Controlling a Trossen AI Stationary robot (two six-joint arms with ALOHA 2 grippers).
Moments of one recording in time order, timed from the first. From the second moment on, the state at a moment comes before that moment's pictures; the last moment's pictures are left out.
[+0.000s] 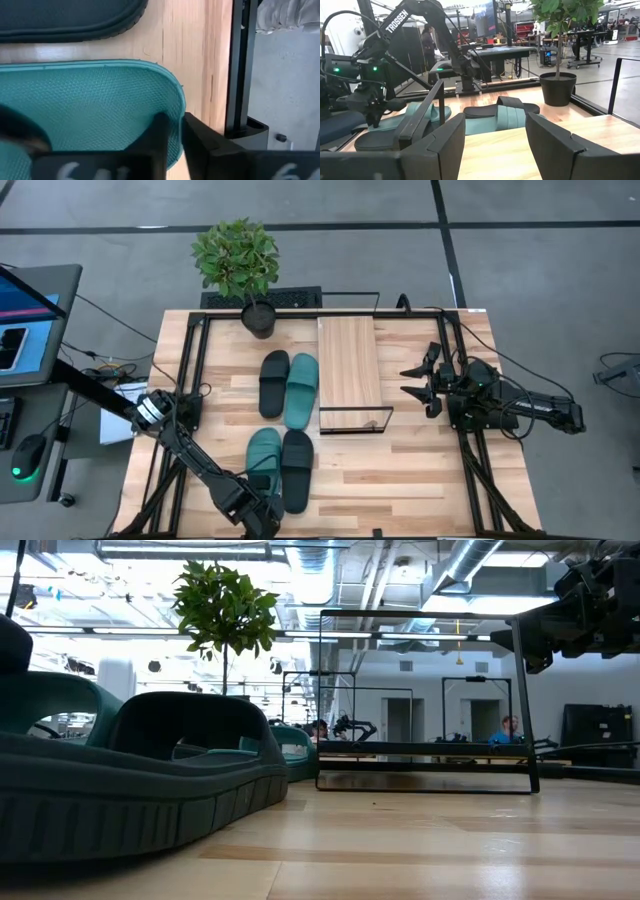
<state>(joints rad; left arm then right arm) -0.81 2.03 1.31 -0.58 0.08 -0.81 -0.23 0.01 0.00 0.04 -0.18 0.07</state>
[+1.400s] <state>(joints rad) -0.98 2.05 1.73 -1.20 -0.23 -1.18 -0.23 0.01 0.00 0.04 -0.18 0.07</state>
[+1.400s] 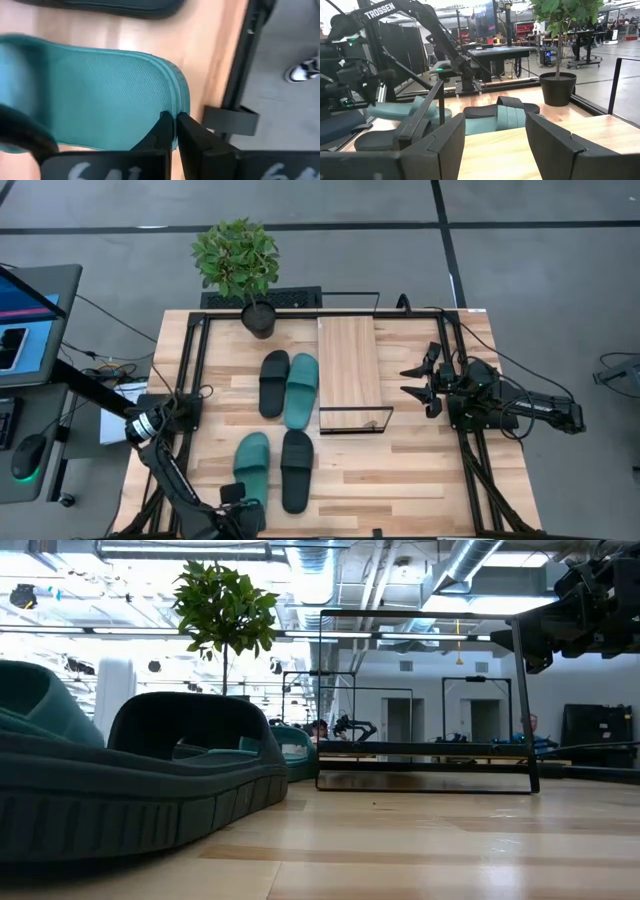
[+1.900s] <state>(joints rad) -0.99 2.05 1.89 -1.43 -0.28 -1.15 -0.23 0.01 0.00 0.04 -0.18 0.07</state>
